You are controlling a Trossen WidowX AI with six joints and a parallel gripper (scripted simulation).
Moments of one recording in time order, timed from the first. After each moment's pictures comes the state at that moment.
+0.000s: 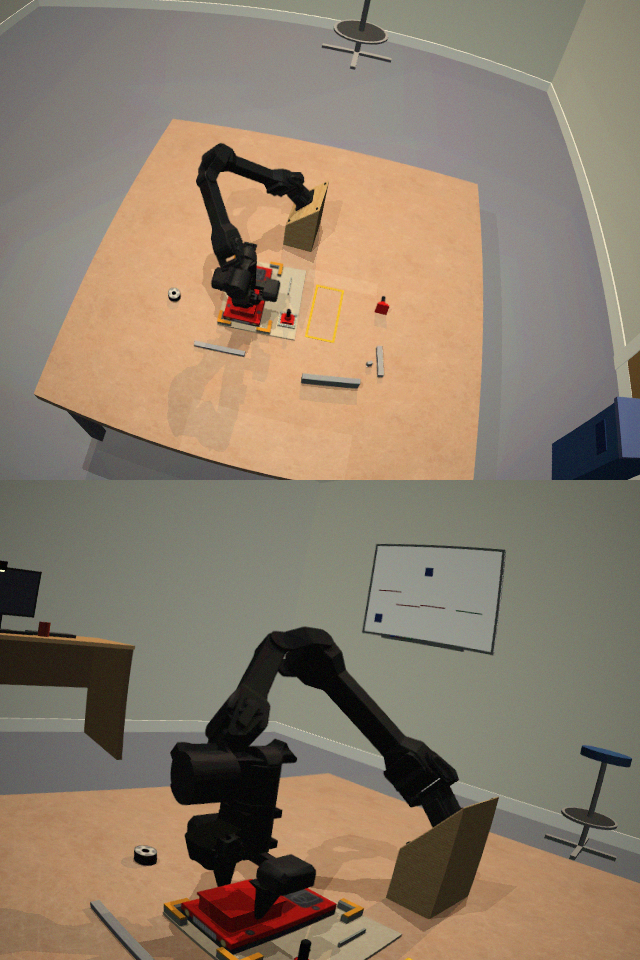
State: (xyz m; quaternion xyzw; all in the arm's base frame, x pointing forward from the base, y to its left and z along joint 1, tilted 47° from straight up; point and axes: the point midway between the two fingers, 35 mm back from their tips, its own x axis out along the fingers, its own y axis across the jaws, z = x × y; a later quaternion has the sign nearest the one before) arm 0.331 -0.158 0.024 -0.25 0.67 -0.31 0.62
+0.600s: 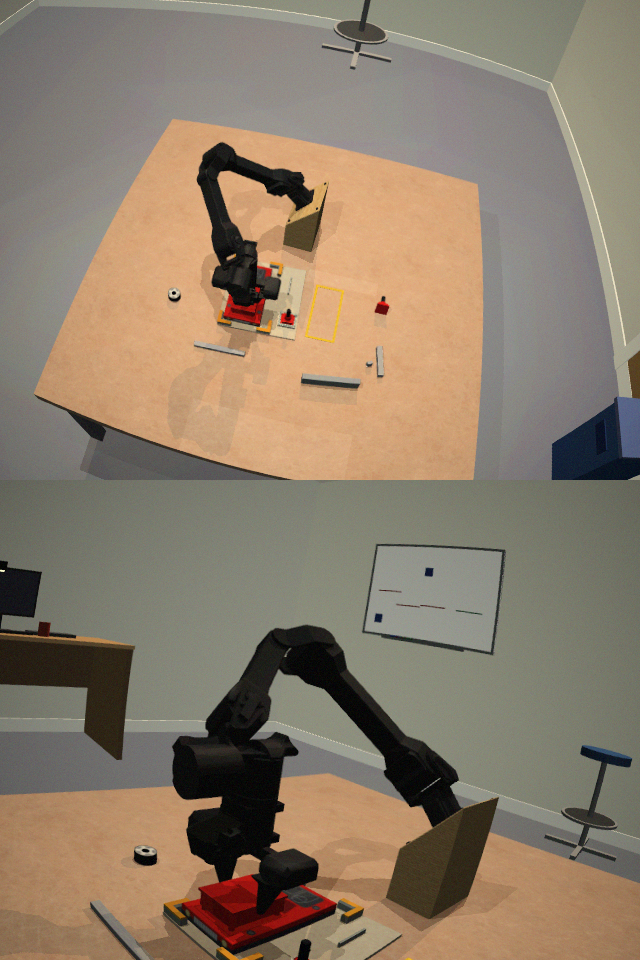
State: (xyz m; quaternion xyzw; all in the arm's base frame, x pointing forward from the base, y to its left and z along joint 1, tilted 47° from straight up) arm 0.331 -0.150 0.029 -0.25 0.67 -0.31 0.62
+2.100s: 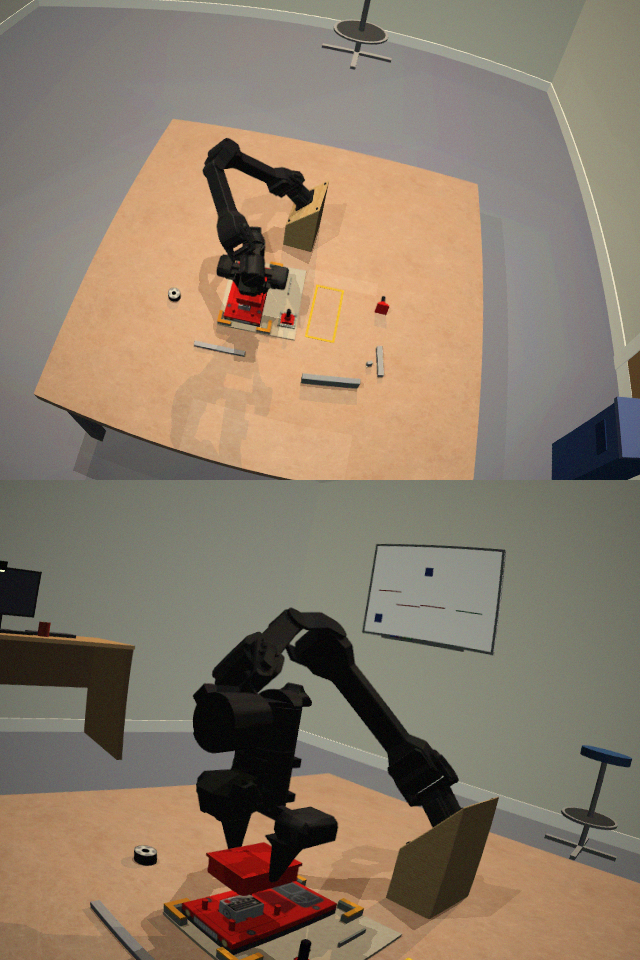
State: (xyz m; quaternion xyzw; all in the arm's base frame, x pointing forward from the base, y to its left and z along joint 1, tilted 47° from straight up) arm 0.342 -0.095 0.056 -0.25 0.67 -0.31 0.62
